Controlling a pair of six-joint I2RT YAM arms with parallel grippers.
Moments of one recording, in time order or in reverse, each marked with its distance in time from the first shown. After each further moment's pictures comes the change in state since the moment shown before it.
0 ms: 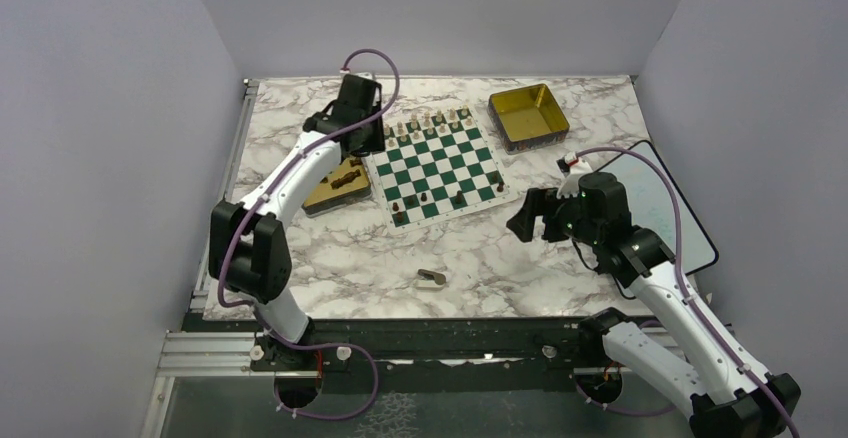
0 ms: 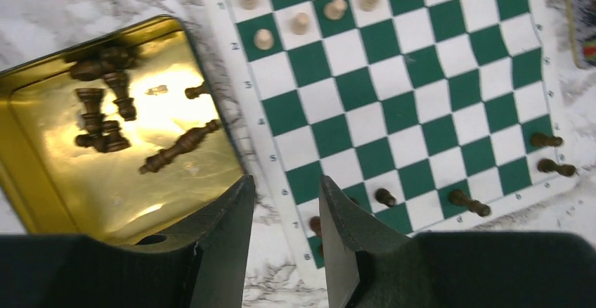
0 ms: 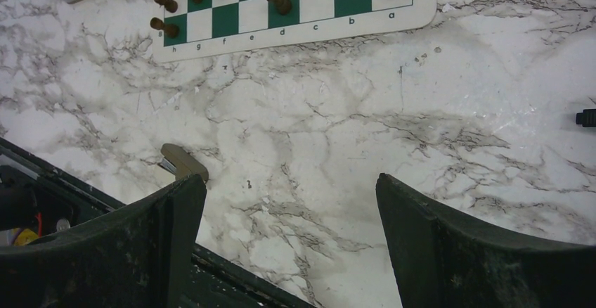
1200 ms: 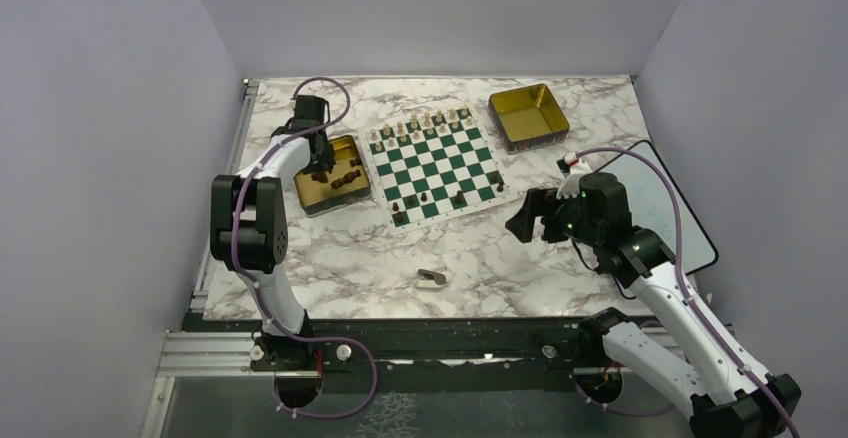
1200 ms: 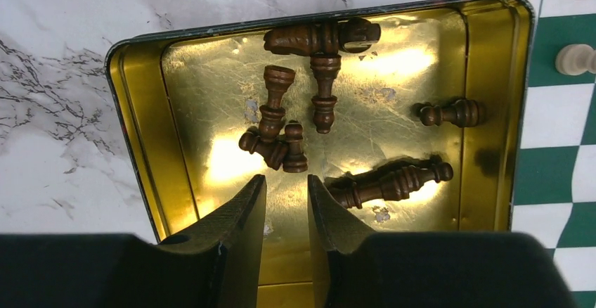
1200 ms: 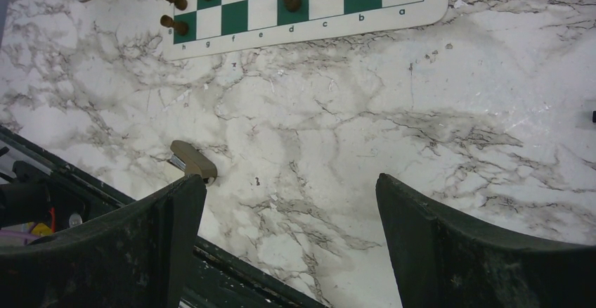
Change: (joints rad) left arm 0.334 0.134 -0.171 0.095 -0.032 0.095; right arm 0.000 -0.003 0.001 -0.007 -0.022 0.016
